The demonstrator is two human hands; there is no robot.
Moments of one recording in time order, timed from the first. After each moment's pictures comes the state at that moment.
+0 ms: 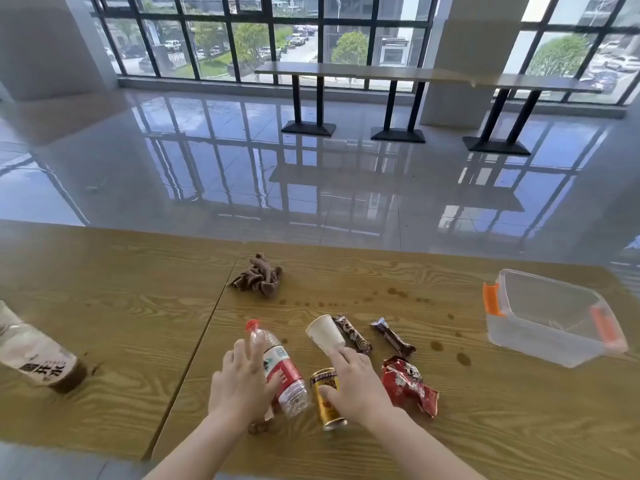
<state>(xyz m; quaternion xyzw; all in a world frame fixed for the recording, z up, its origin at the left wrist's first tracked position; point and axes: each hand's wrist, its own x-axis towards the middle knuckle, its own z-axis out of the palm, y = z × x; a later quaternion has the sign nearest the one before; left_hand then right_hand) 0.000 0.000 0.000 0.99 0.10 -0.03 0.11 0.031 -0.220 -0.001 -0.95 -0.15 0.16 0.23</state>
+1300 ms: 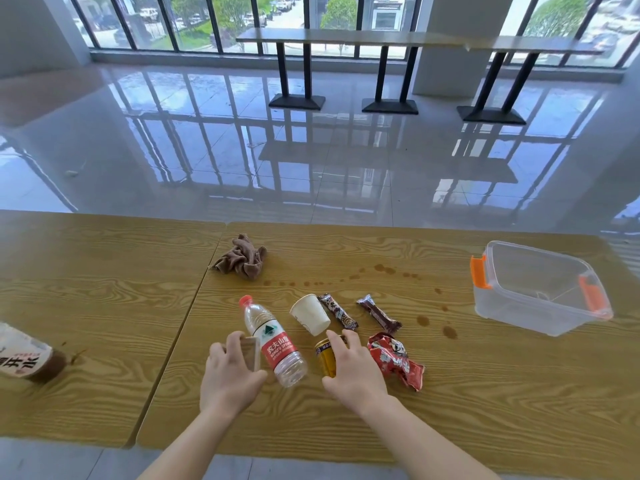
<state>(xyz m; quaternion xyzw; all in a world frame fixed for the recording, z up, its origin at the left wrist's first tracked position) -0.003 -0.015 -0.023 0.94 0.21 -0.03 0.26 0.029 -0.245 -0.025 -0.96 -0.08 0.16 0.23</state>
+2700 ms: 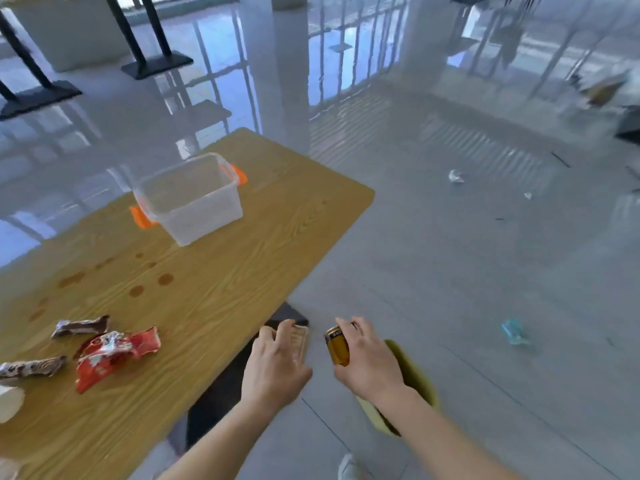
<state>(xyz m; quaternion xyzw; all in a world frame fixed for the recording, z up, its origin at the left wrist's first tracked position) -0.161 -0.424 -0.040 0.89 -0.35 -0.20 0.21 -0.295 -0.552 -0.051 -0.88 0.38 0.05 0.27</state>
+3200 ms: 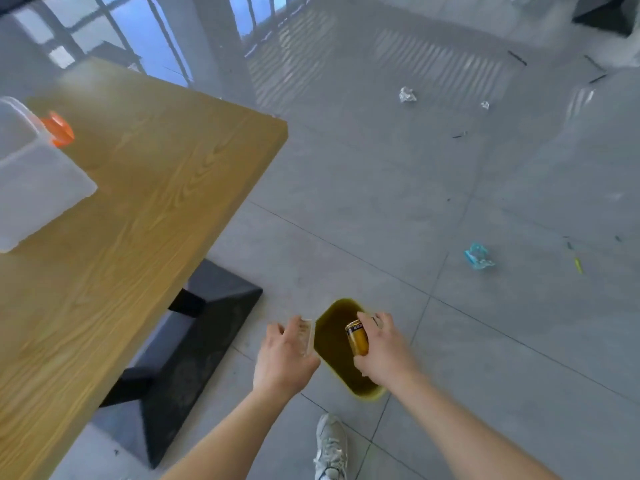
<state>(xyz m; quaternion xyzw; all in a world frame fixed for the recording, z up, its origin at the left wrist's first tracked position) -0.253 -0.557 -0.188 0.86 -0.38 -0.30 0.15 -0.419 -0.659 -0.209 -0.78 0.52 0.14 0.32</state>
